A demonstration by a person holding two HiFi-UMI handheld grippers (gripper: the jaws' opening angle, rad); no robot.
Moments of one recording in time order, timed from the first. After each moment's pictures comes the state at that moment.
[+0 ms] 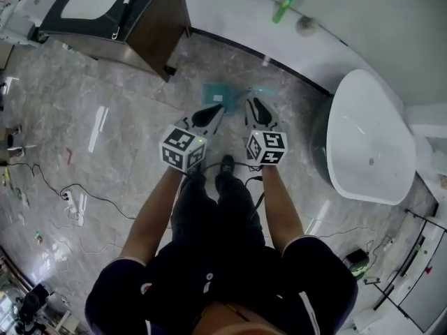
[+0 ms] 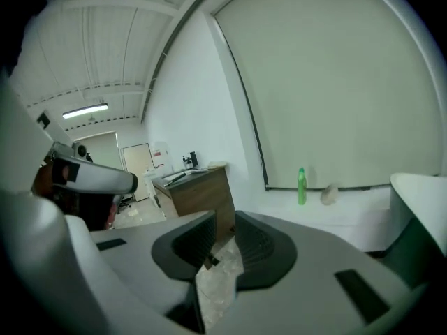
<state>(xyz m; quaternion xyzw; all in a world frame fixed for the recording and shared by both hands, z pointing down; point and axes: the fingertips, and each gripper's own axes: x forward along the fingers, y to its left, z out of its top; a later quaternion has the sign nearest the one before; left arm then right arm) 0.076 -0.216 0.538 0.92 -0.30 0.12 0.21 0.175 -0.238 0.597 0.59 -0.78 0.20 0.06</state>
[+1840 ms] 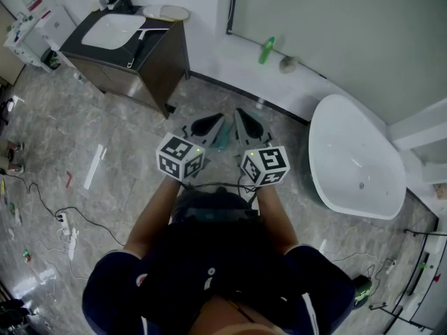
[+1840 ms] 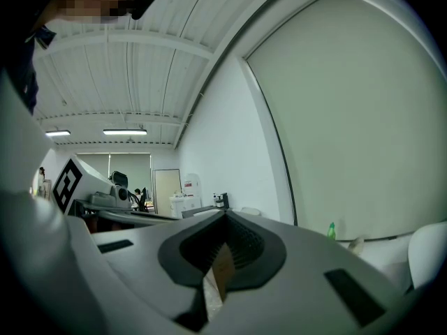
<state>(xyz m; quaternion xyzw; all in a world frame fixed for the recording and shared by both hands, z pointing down) 0.091 -0.156 0.385 0.95 -0.30 0.05 0.11 0.132 -0.164 0.367 0.52 -0.85 0.08 -0.03</state>
